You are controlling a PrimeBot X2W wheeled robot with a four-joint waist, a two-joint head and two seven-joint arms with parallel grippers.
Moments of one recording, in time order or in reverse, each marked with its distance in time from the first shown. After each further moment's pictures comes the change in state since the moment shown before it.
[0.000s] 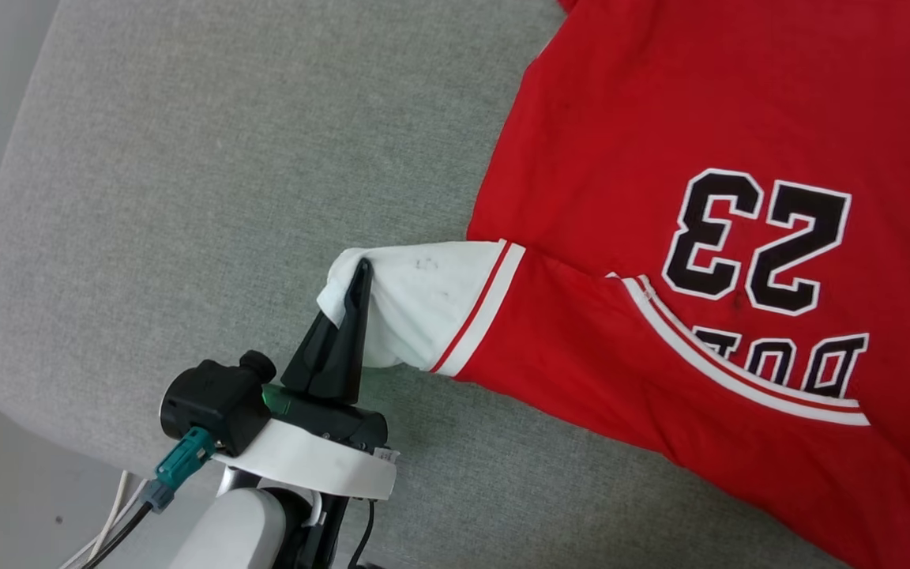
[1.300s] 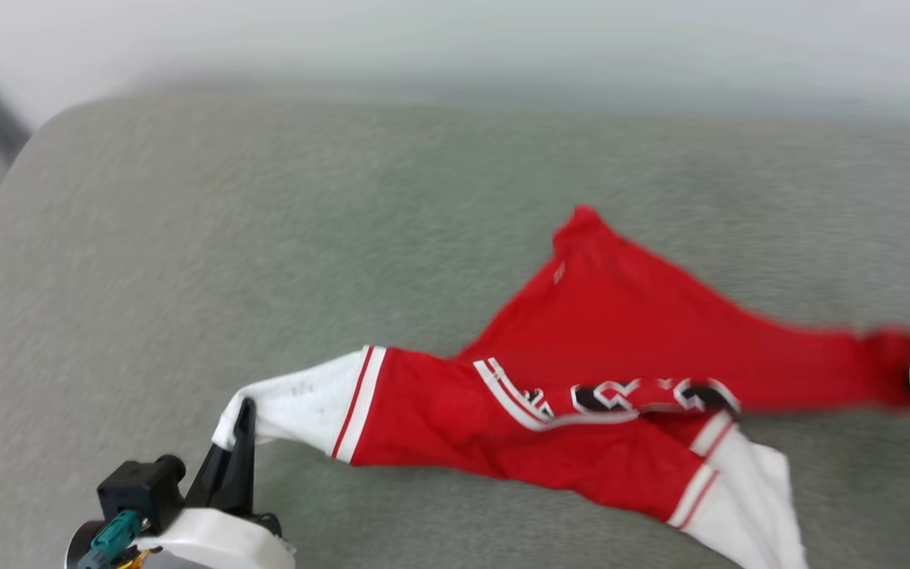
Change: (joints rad) left arm 0.227 0.104 0.109 0.108 -0.064 0.102 0.049; right arm 0.720 -0.148 0.191 -0.506 0.180 0.000 0.180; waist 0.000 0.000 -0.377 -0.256
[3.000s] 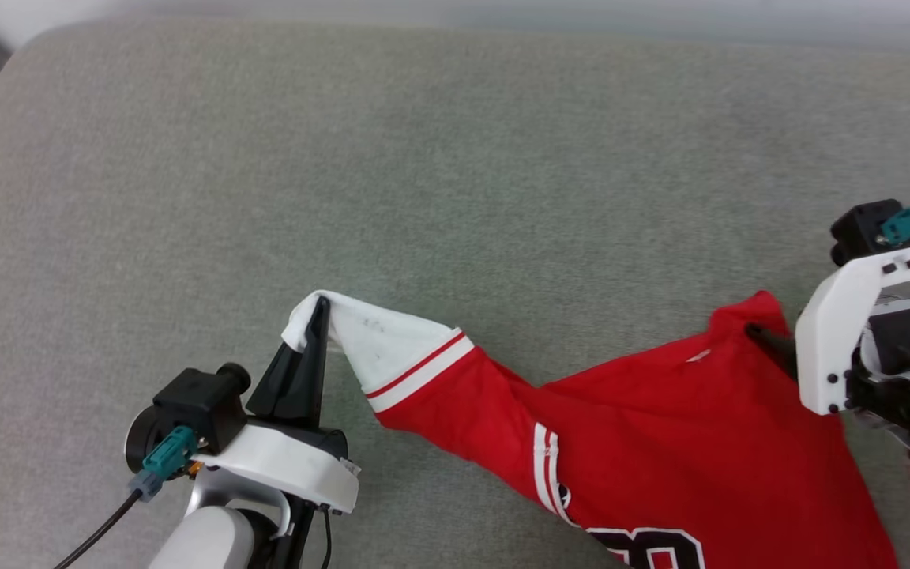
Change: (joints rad) left arm -0.189 -0.029 -0.101 -0.059 0.033 -0.029 0.029; right arm -0.060 0.094 0.170 -0.019 0.104 0.000 -0.128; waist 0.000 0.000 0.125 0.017
